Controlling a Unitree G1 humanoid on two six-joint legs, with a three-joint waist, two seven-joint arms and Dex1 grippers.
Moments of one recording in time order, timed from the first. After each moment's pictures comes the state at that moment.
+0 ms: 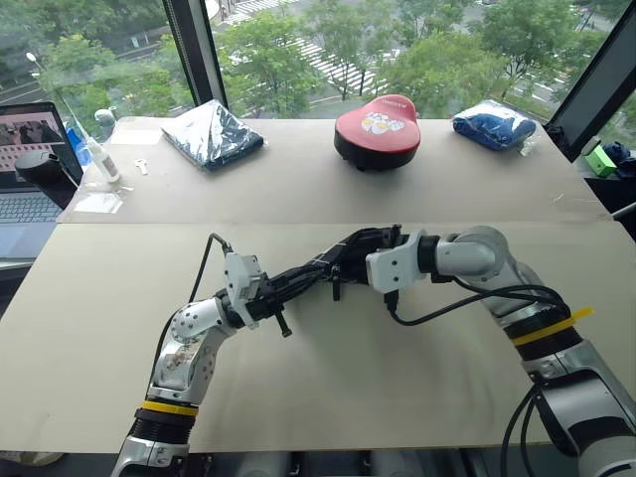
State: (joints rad) left arm -0.22 0.32 -0.06 -0.05 -0.45 -0.02 -0.96; right arm -0.72 -0.66 0.30 0.17 -0.21 -0.35 0.94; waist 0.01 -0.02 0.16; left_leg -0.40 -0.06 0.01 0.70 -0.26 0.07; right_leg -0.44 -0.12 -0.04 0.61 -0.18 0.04
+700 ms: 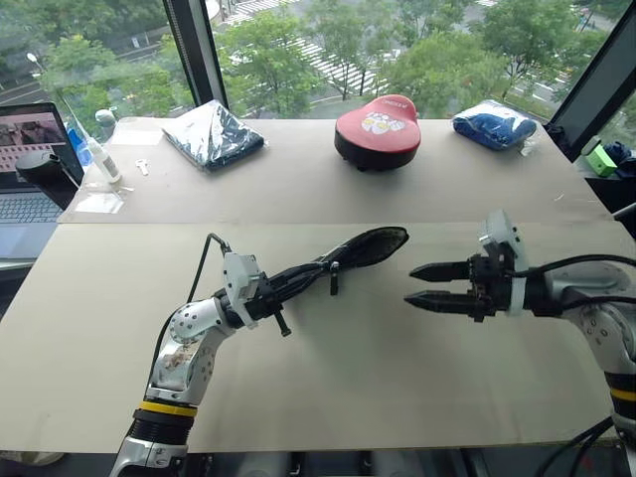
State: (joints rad) left arm -0.22 0.33 -0.06 -0.05 -0.45 -0.01 -0.95; right arm -0.30 -0.81 -0.06 -0.35 0.66 0.80 1.08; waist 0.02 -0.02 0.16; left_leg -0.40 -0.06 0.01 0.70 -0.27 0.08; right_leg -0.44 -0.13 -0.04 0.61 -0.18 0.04
